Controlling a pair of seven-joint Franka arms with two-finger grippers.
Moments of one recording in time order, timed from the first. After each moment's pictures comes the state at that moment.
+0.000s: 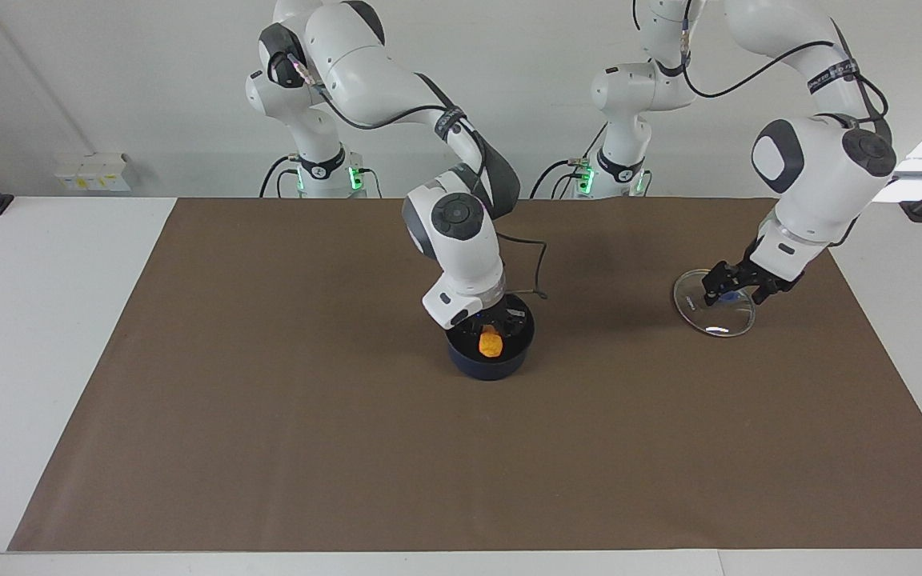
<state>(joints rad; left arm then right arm) 0.02 0.06 0.01 -1.91 -0.06 1.98 0.05 0.51 0.61 0.05 -1.40 0.17 2.08 0.64</state>
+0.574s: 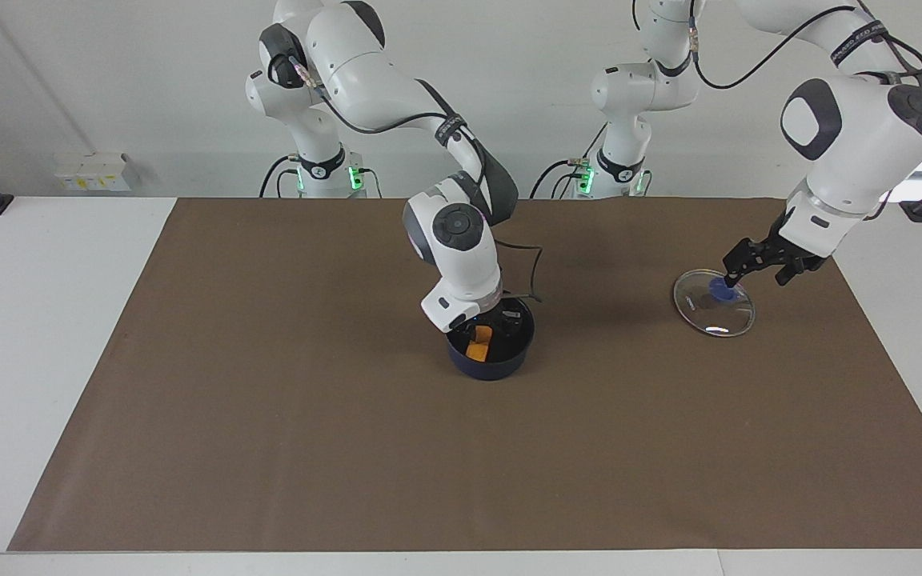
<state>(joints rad) 0.02 0.07 0.01 -1.73 -0.02 1.78 0.03 0.51 0.60 0.04 -1.44 0.17 2.08 0.64</state>
